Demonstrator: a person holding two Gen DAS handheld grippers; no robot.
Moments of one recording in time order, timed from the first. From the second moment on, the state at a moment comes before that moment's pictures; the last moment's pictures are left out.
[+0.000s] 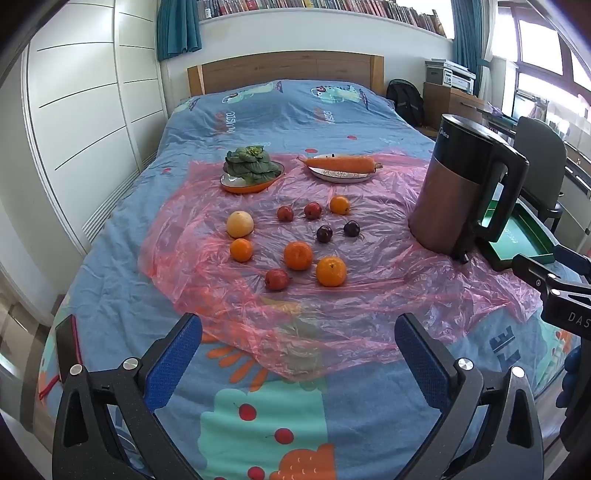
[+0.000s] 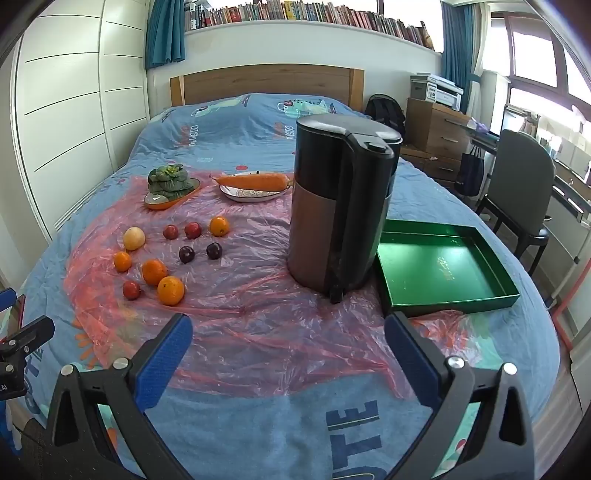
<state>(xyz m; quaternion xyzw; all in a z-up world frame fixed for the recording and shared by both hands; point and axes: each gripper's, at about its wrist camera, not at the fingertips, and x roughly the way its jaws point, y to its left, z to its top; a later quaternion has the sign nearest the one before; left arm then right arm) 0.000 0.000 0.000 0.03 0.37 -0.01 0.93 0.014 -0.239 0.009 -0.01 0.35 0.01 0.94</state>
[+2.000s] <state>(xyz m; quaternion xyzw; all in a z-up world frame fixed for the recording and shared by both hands) 0.004 -0.008 -0.004 0.03 0.39 -0.02 0.92 0.009 -0.248 0.010 -0.02 0.35 -0.01 0.94</state>
